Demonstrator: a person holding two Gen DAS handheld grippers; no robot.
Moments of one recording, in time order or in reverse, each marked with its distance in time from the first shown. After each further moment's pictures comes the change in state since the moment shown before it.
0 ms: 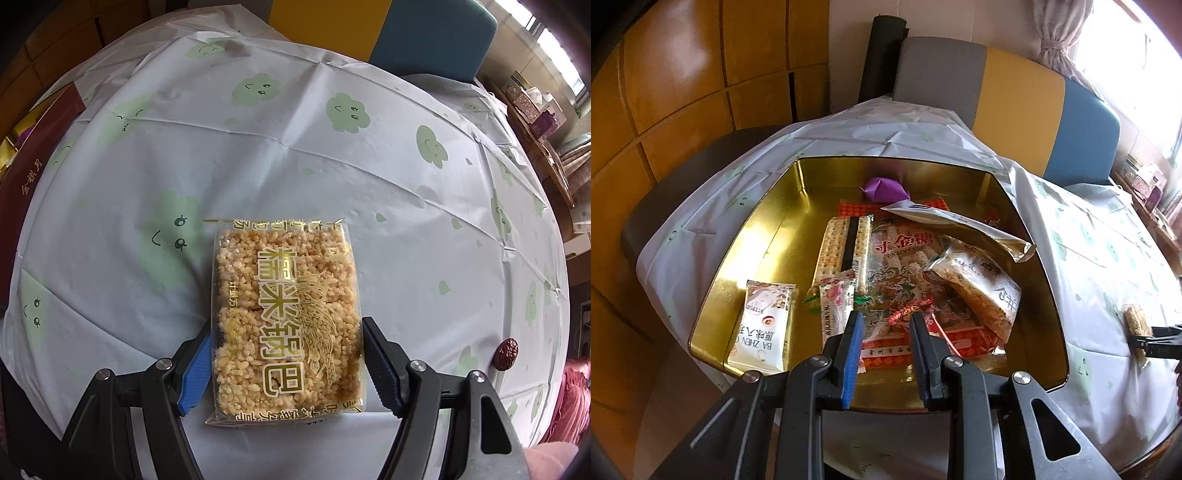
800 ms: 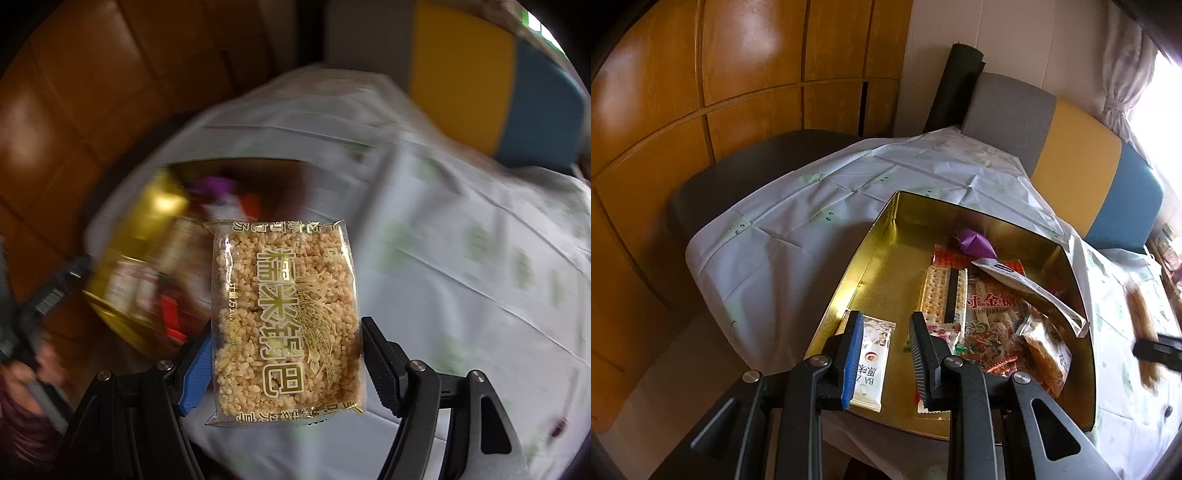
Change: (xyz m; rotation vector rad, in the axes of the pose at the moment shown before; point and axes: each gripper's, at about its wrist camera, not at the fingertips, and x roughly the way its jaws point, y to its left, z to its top) left arm -0.021 0.082 0.023 -0.209 -0.072 0.110; right arm -0.089 0.163 0.095 -0.196 -0.206 0.425
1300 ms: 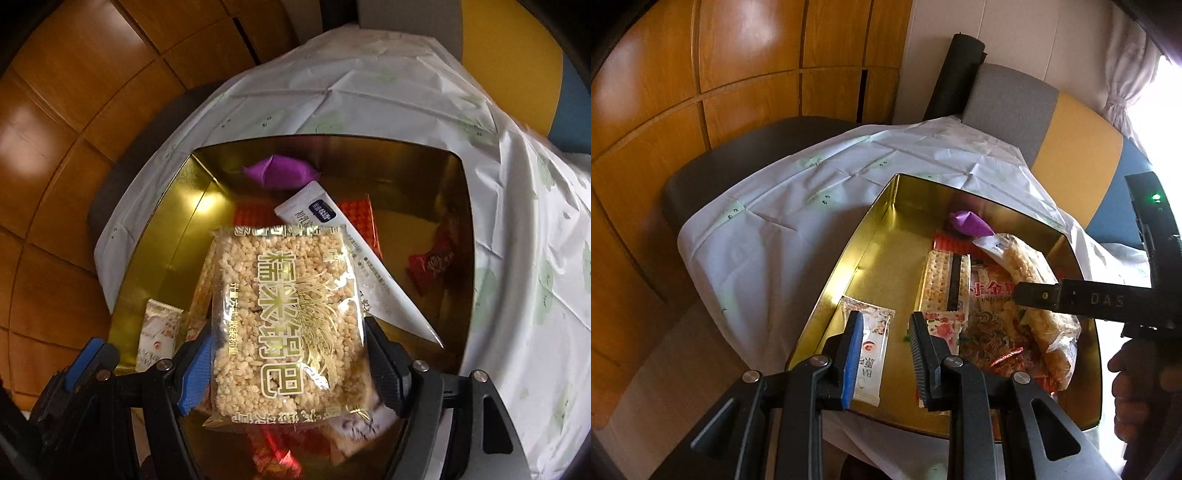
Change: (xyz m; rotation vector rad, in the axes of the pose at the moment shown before) left arm 0.016 0.001 -0.007 -0.008 0.045 -0.018; right arm 0.125 0.086 0.059 0.061 0.102 0.066
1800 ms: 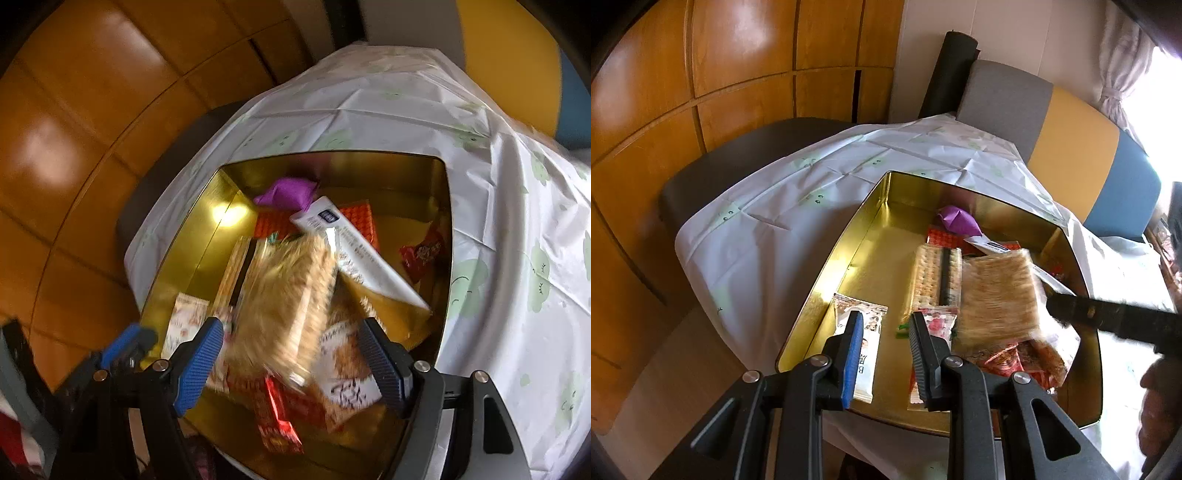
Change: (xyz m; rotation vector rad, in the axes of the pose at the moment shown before) left arm -0.001 -0.008 -0.004 0.028 -0.004 0.001; right arm -0.043 -0.013 -0.028 -0.019 -0.063 0.098
